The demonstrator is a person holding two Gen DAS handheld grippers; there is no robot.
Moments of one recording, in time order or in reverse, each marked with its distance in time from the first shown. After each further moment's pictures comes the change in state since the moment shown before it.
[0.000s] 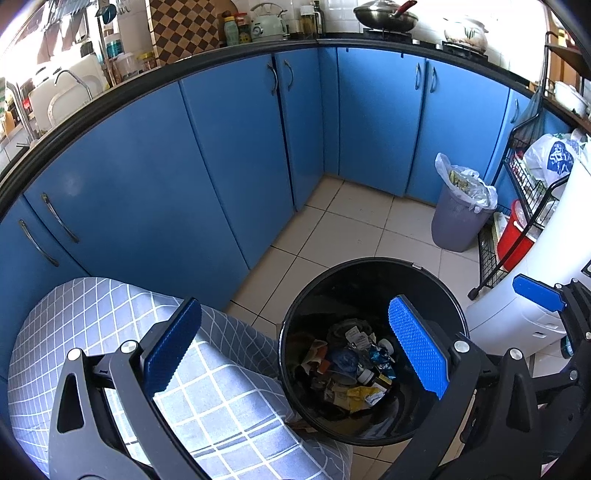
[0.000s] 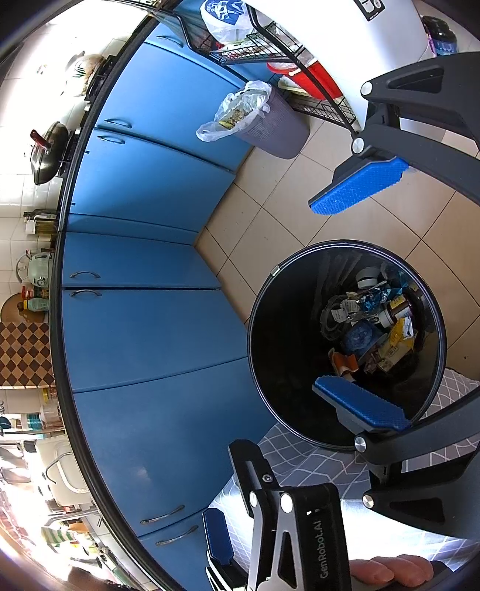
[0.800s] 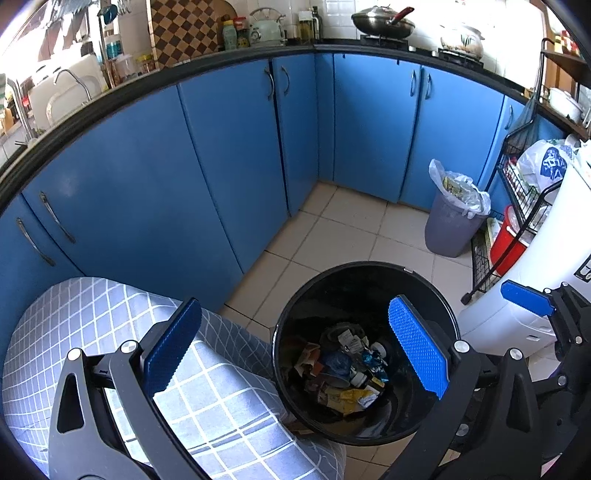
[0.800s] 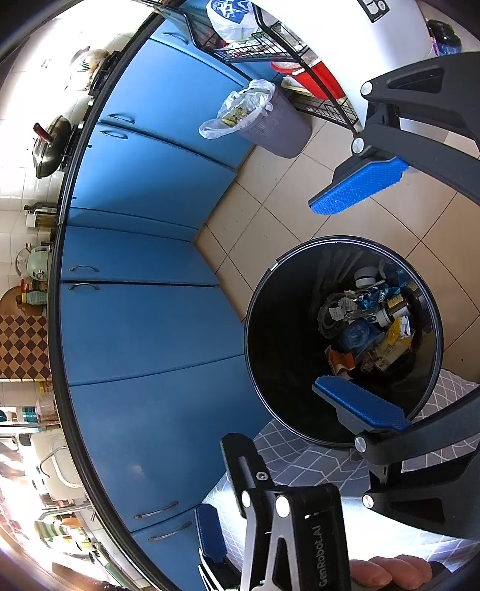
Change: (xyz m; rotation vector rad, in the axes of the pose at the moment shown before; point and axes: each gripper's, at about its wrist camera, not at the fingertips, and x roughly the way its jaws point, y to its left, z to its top) left arm -0.008 0.000 -0.002 -0.011 -0.029 -0.027; right arm -0.001 0.005 -0.002 -0.023 0.005 0.008
